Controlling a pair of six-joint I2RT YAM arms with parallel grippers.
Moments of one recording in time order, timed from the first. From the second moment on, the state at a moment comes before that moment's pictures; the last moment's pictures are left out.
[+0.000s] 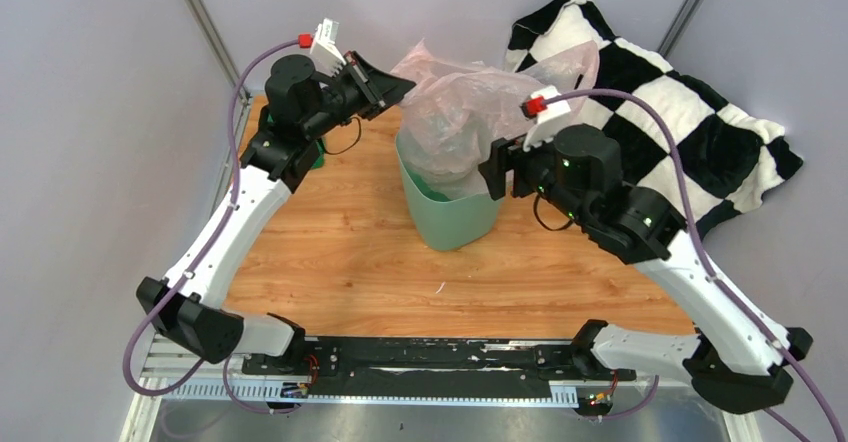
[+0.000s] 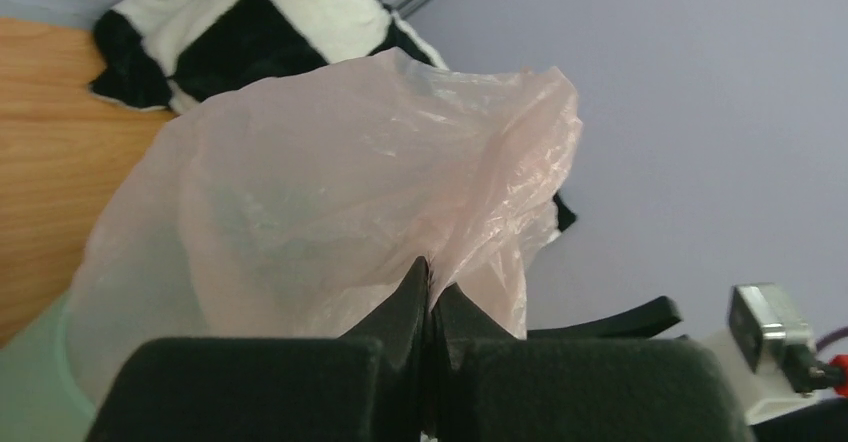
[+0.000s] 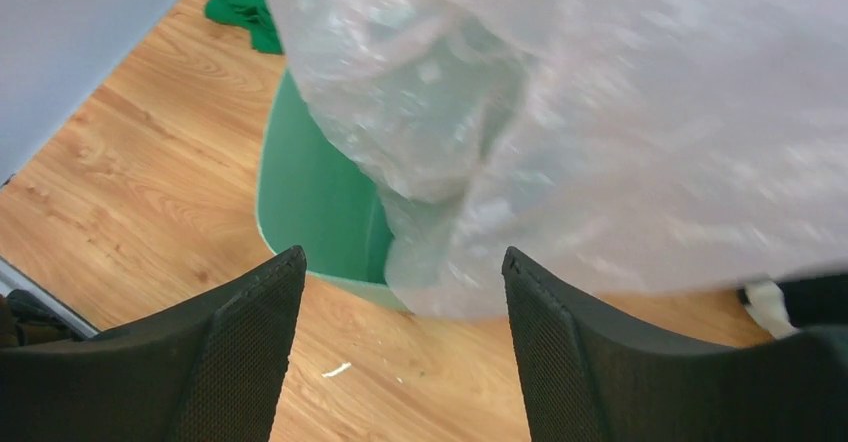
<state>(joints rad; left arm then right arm) -0.42 1.37 1.50 -0.08 0.38 -0.96 0.84 1.10 1.47 -0.67 0.25 0.15</state>
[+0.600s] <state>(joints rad) -0.42 1.20 1.52 -0.55 0.12 -0.65 0.74 0.83 1.04 -0.49 0.37 0.31</state>
